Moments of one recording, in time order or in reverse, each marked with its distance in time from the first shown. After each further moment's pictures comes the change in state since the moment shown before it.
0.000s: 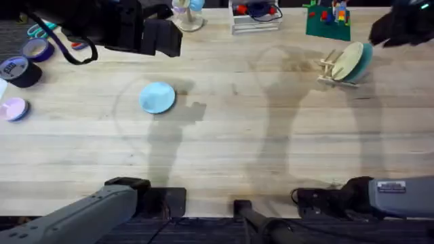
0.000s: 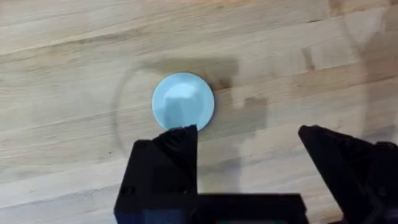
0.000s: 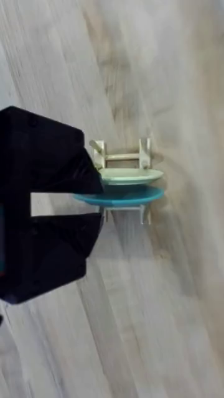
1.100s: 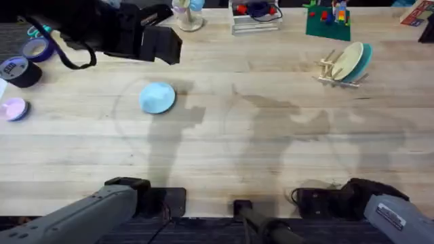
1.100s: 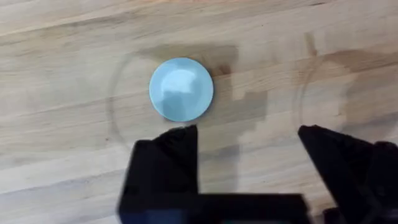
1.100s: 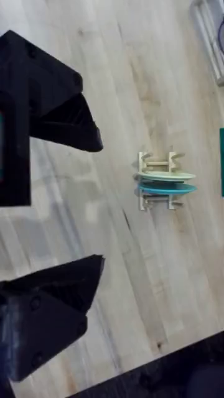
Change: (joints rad) left arm 0.000 0.000 0.000 -0.055 0.000 0.000; right arm 0.000 -0.602 0.000 -0.326 0.000 -0.003
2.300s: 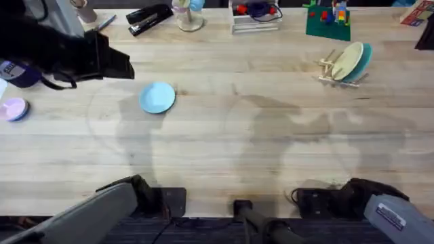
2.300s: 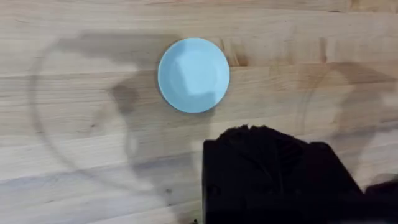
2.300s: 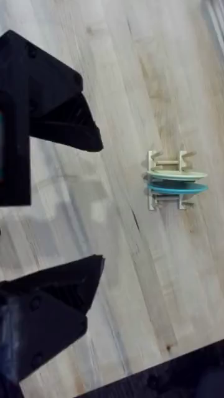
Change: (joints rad) left arm 0.424 0.001 -0.210 0.068 0.305 0.186; right arm 0.000 -0.001 0.000 -0.037 0.000 0.003
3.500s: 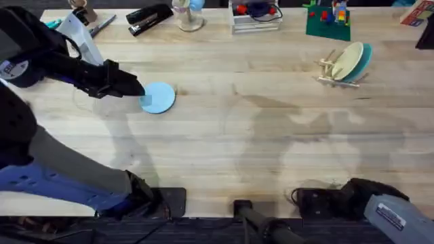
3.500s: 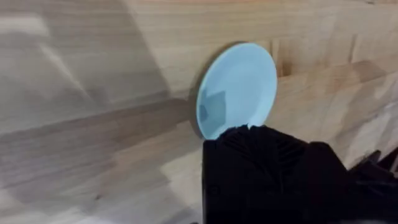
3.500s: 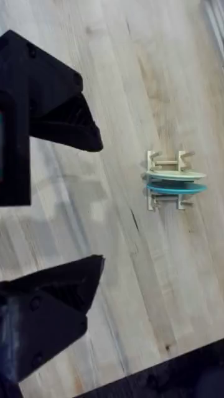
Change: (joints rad) left arm 0.180 0.520 -0.051 0.139 0.209 0.225; right arm 0.000 0.000 0.000 0.004 0.000 0.000
